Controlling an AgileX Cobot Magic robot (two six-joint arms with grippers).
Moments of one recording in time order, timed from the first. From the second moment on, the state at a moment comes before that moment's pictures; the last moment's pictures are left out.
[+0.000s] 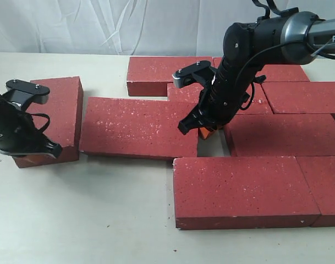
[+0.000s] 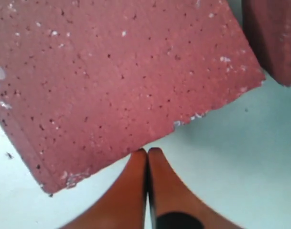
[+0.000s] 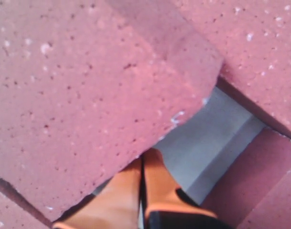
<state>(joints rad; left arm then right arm) -0.17 1.67 -0.84 -0.09 0.60 0.21 0.46 2.02 -1.38 0.19 0.84 -0.32</state>
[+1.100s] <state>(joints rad) -0.22 1.75 -0.95 -0.57 0.38 0.50 0.45 2.00 -1.38 0.17 0.91 -0.32</state>
